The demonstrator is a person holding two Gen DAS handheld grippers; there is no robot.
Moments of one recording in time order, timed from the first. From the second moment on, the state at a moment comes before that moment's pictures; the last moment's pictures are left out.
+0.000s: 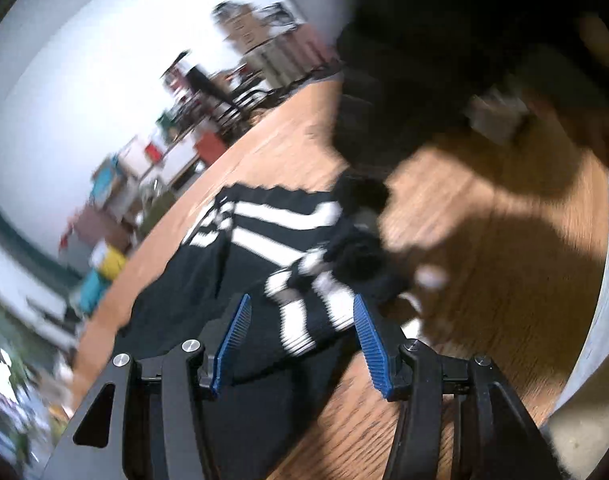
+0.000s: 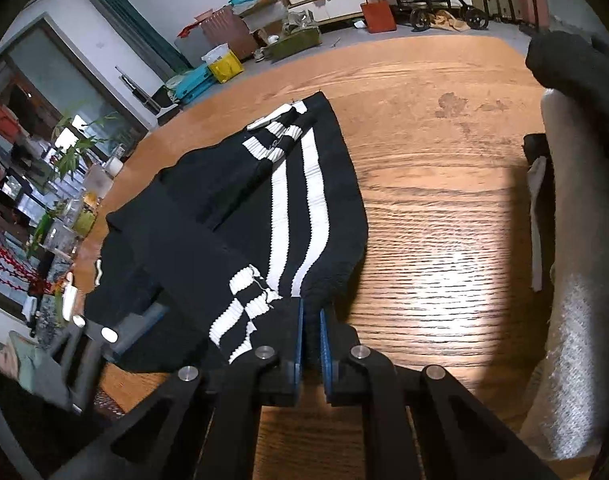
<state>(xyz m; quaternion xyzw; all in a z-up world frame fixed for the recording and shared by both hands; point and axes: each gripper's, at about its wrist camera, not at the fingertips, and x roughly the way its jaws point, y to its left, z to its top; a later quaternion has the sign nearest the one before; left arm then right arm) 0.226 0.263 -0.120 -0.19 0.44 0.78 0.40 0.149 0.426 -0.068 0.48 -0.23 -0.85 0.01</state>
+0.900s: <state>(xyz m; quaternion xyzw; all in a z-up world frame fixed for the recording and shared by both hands) 0.130 0.256 -0.109 -0.42 0.08 0.81 0.40 -0.003 0.449 -0.027 0.51 -0.17 -0.84 -0.02</state>
